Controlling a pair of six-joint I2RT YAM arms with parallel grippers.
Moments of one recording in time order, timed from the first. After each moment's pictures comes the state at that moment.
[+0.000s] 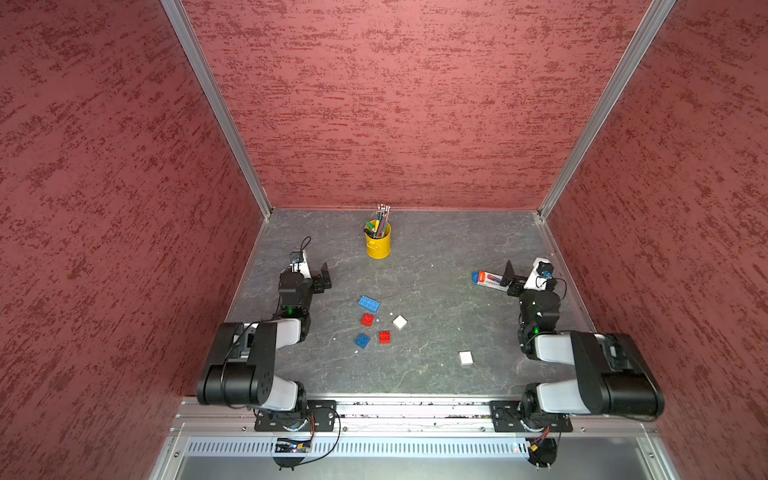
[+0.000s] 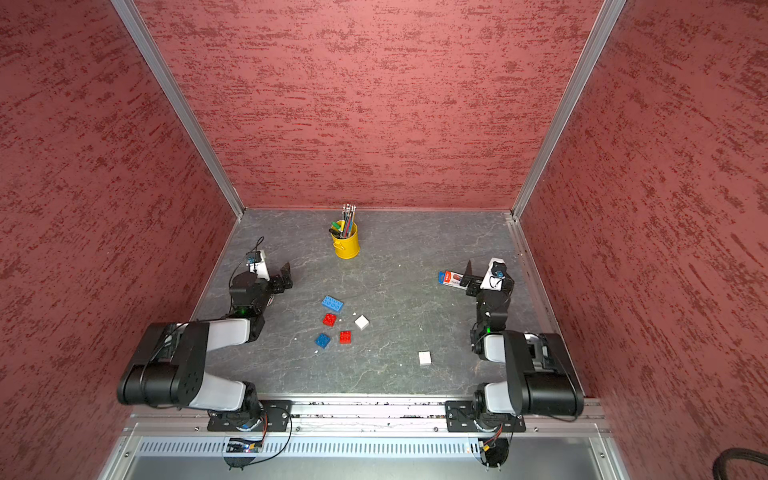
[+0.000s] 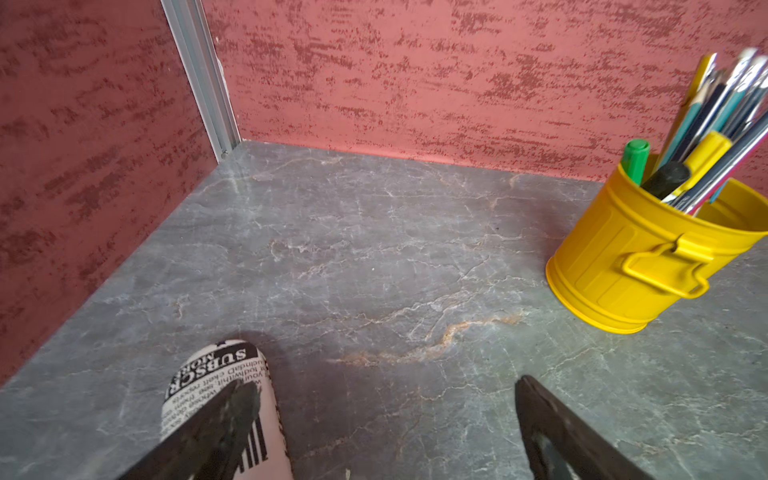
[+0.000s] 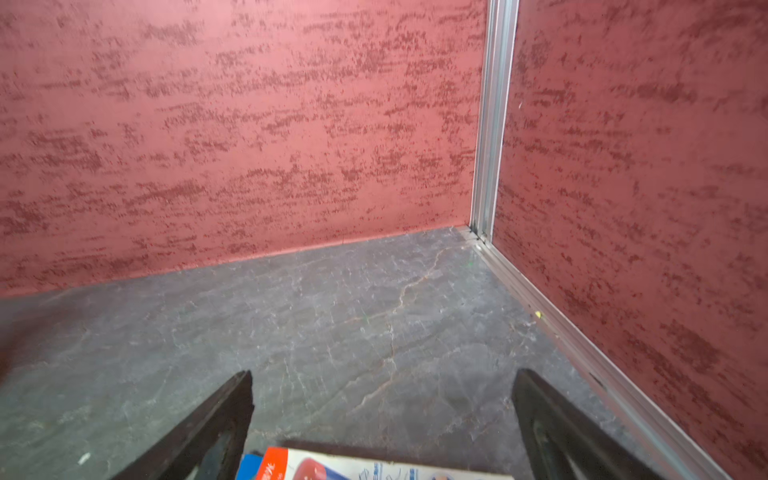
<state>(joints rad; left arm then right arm) 0.00 1.40 0.40 0.74 -0.07 -0.09 -0.04 1.35 0.24 1.14 0.12 0.10</state>
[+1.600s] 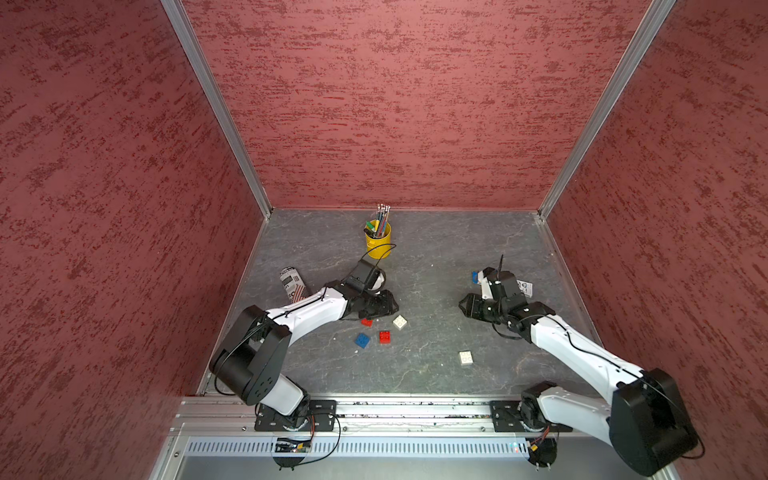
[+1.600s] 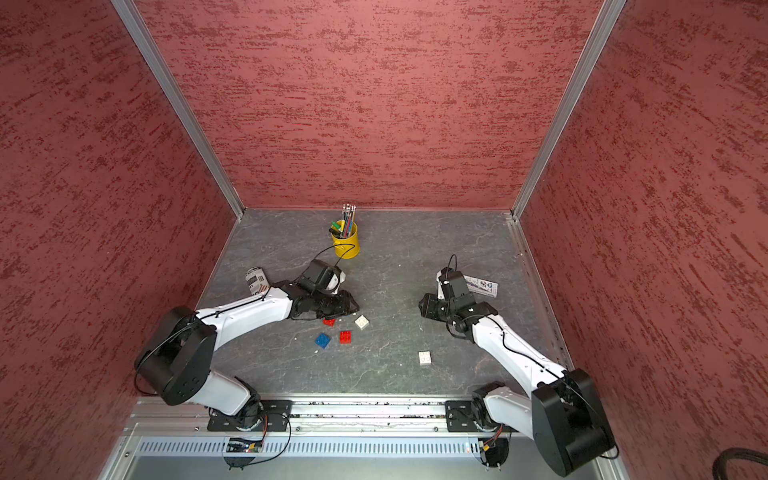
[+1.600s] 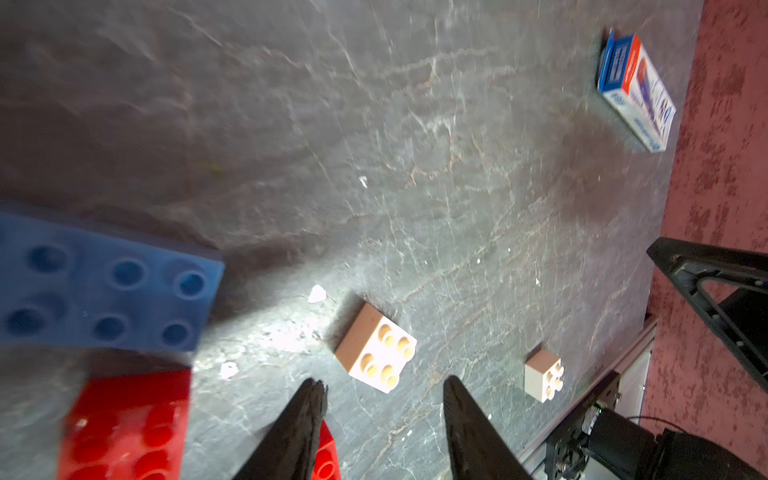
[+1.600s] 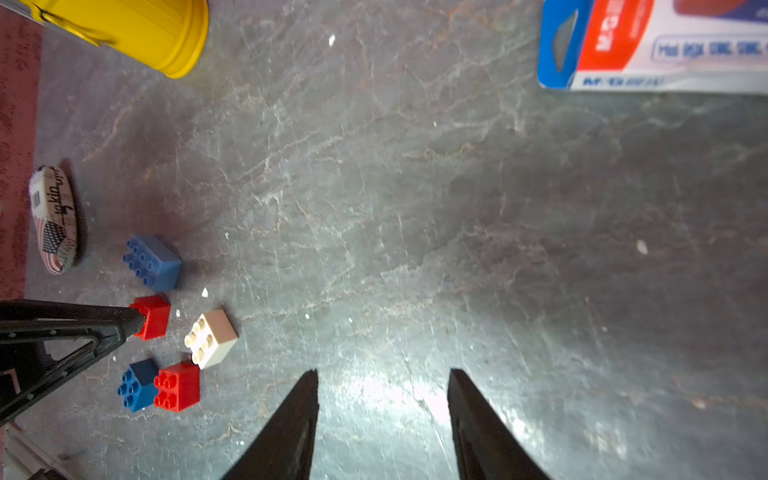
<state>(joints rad) -0.59 1.54 0.88 -0.37 0.35 -0.67 0.38 1.15 0.63 -0.39 -0.16 0.57</state>
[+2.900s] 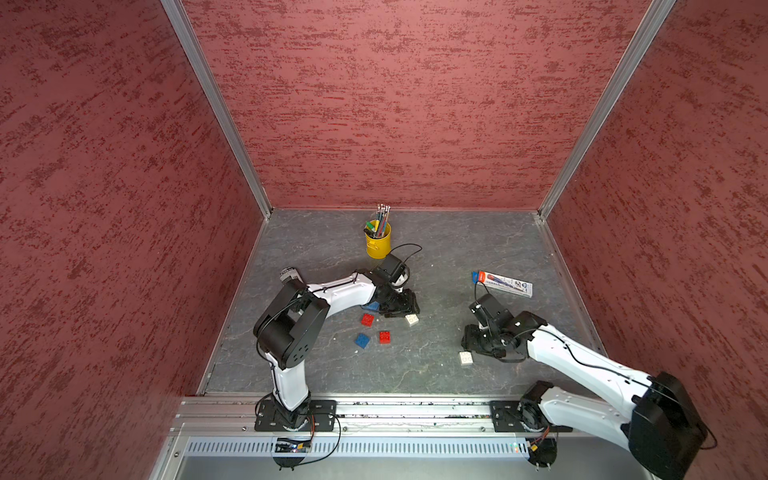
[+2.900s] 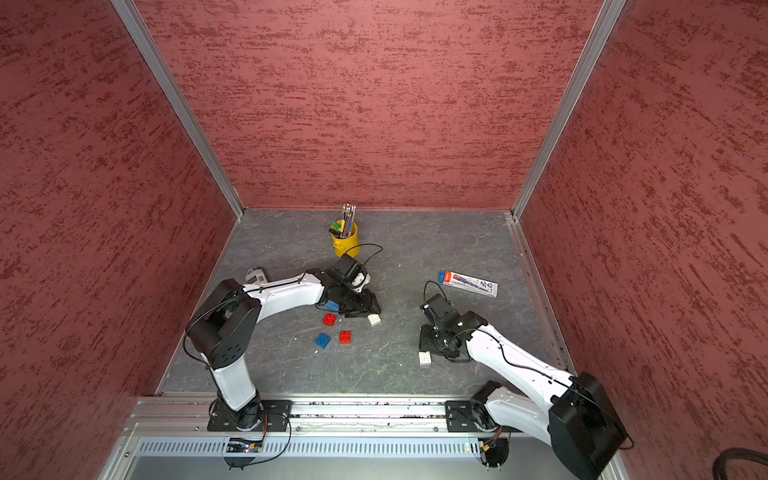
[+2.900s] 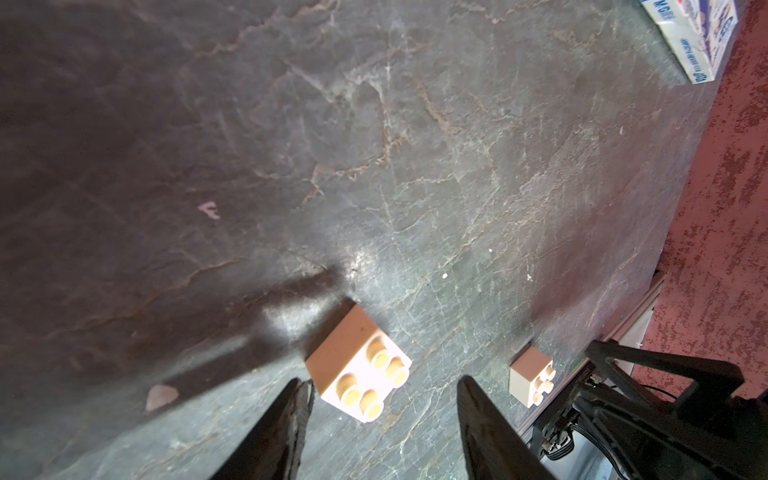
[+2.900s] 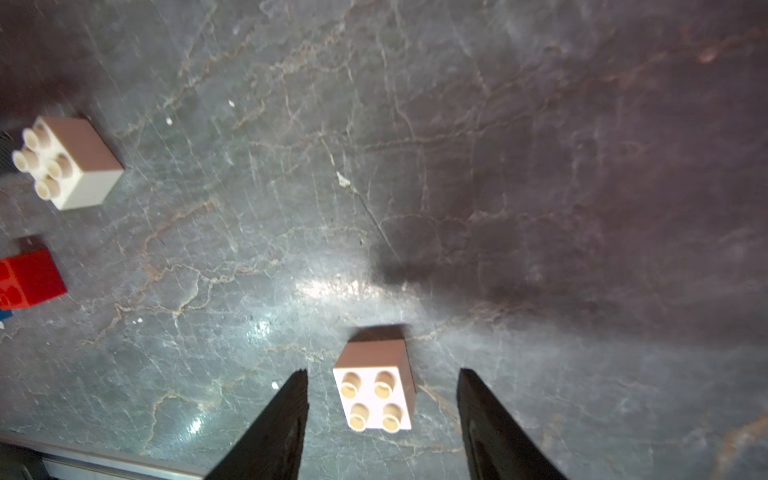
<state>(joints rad) -0.66 1.81 1.12 -0.45 0.43 -0.65 0.65 1.10 0.61 -0.78 -0.05 0.81</state>
